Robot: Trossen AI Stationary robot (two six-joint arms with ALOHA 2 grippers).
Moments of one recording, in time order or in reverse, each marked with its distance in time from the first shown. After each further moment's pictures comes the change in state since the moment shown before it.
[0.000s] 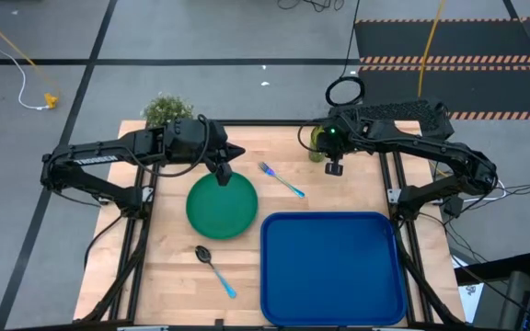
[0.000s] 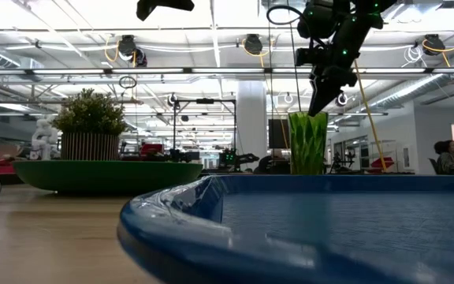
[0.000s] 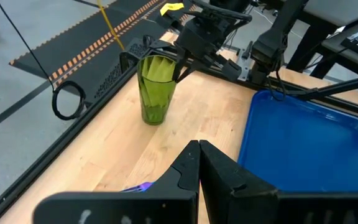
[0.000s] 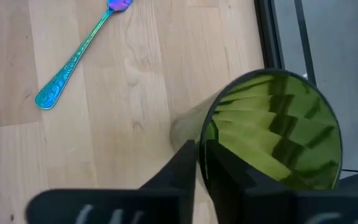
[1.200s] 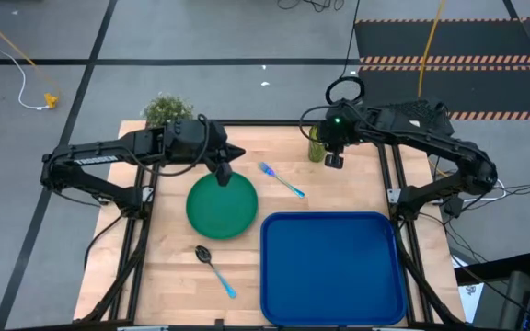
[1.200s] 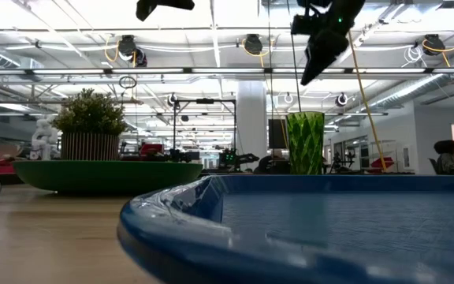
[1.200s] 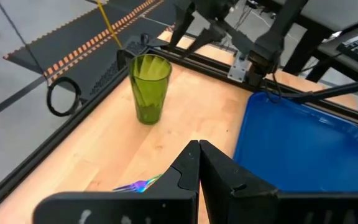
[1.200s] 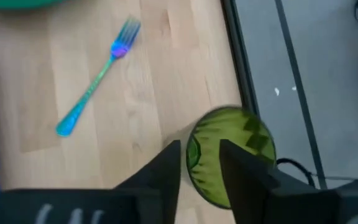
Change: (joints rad) left arm -0.001 0.000 0.000 0.000 0.002 -0.036; right arm 0.024 0.000 0.218 -0.162 0.003 0.045
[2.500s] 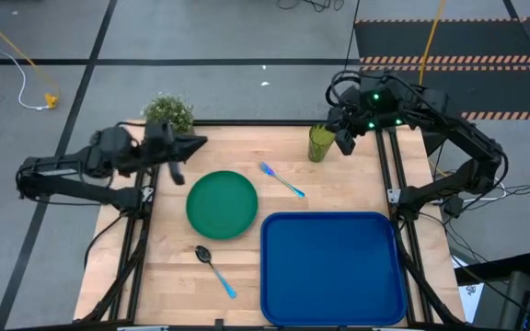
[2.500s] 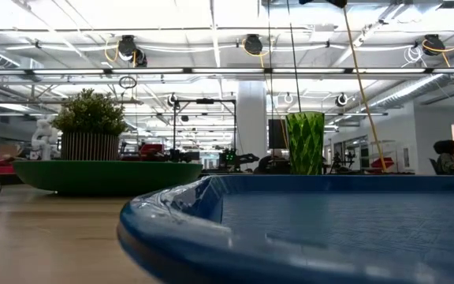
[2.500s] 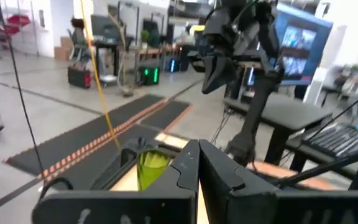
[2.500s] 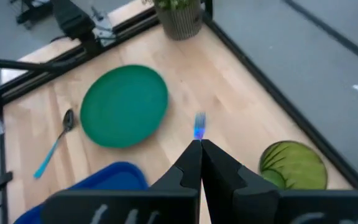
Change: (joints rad) left arm -0.072 -0.405 -0.295 0.359 -0.105 0.133; right arm 0.073 0.000 0.519 -0.293 -0.210 0.583
